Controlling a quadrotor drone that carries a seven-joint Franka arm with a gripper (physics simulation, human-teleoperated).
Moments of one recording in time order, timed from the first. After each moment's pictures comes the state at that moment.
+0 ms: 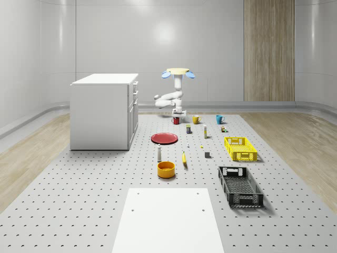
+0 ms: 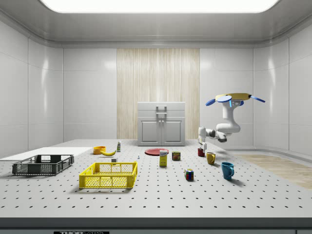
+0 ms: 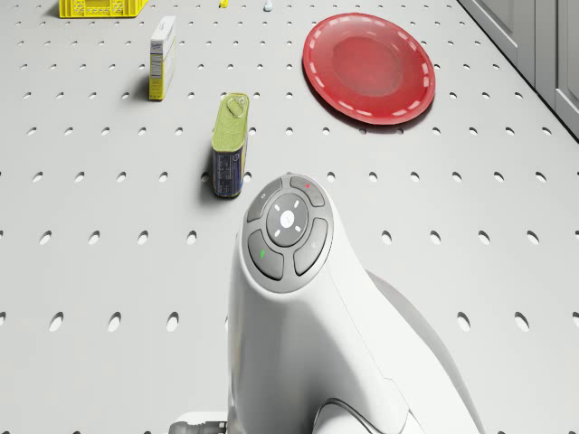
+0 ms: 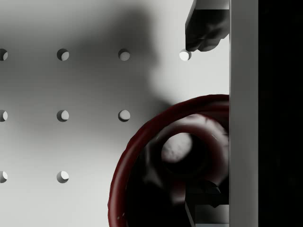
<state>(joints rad) -1.10 -1.26 1.27 -2.88 -1.94 1.35 1.63</state>
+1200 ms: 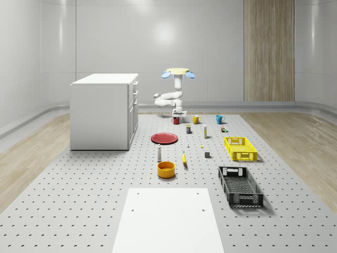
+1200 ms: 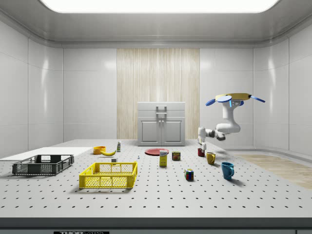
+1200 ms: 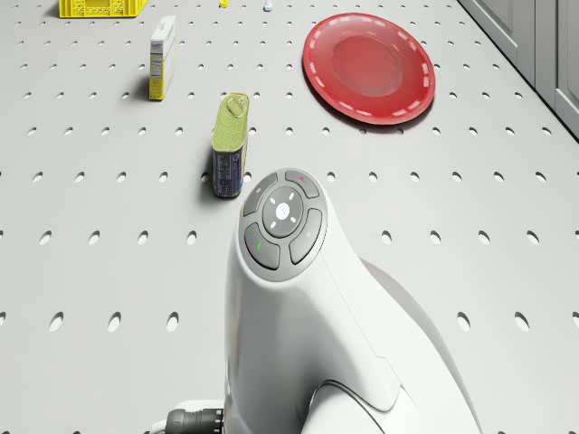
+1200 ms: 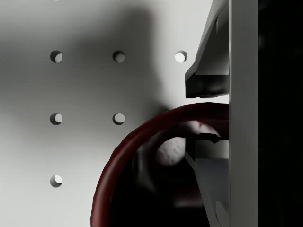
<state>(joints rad) -1.16 -1.33 1.30 -2.86 -1.89 1.41 1.66</state>
